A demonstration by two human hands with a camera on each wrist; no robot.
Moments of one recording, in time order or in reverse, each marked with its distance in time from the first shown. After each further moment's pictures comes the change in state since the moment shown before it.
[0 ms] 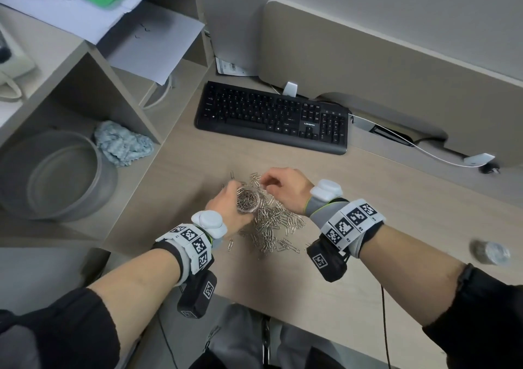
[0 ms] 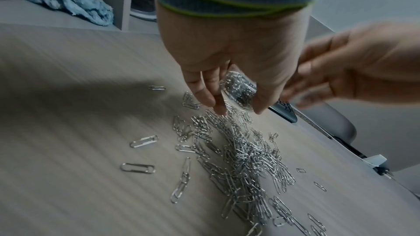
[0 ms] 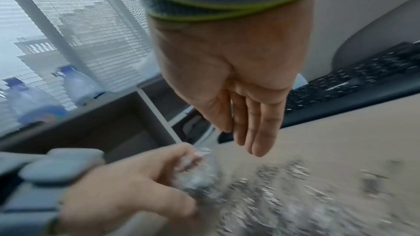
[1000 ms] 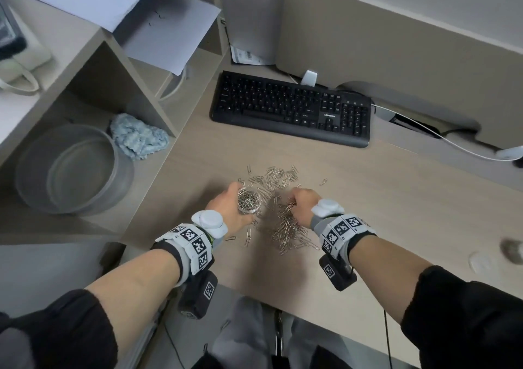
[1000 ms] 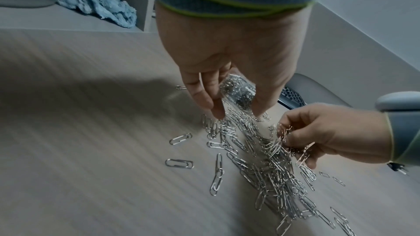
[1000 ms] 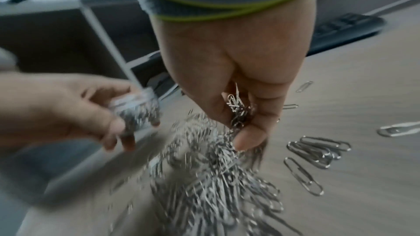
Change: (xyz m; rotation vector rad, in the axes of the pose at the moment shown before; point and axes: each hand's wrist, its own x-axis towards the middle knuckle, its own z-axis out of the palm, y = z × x) left_hand 0.003 -0.040 -0.004 0.069 -0.076 -0.067; right_hand 0.008 0.042 0.058 -0.279 -0.108 0.334
